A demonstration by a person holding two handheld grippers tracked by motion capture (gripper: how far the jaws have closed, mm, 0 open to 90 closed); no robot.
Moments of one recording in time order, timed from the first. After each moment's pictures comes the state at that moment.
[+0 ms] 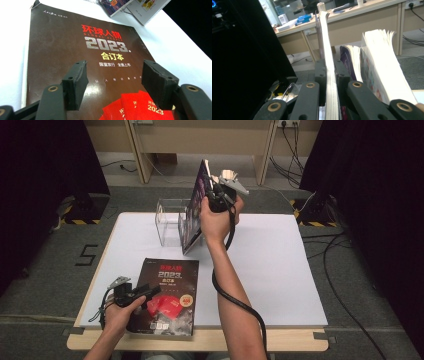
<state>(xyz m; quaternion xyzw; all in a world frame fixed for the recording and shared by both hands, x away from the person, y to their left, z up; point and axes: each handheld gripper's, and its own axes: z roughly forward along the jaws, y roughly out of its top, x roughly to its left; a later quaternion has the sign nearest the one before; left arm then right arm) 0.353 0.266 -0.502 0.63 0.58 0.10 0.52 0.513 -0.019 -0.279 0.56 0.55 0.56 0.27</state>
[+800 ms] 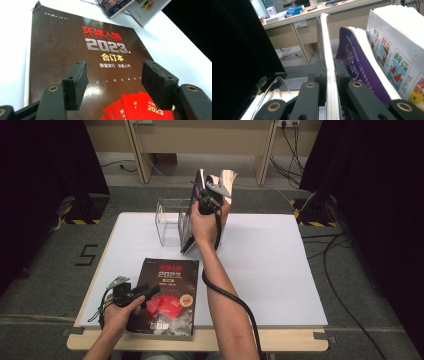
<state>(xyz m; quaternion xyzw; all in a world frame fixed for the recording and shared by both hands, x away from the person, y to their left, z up) 0.353 0.268 -0.501 0.62 0.57 0.10 0.52 0.545 0.011 -0.319 0.57 0.56 0.52 0.30</state>
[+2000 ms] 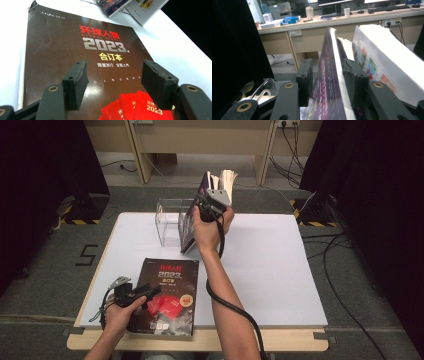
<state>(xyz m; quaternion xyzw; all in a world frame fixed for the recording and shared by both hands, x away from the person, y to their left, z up) 0.353 0.265 -0.502 0.63 0.57 0.10 0.52 0.518 0.003 -0.321 0.54 0.56 0.52 0.36</state>
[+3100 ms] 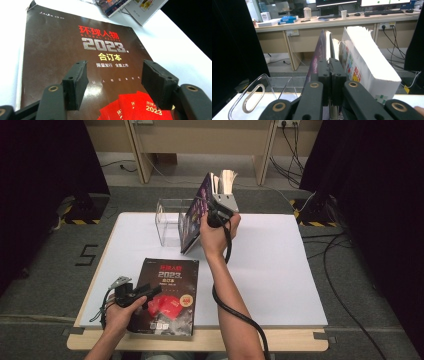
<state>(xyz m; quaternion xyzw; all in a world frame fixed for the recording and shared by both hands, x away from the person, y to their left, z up) 0.353 0.263 -0.502 0.63 0.57 0.10 0.52 0.501 -0.014 -0.320 0.53 0.56 0.51 0.38</state>
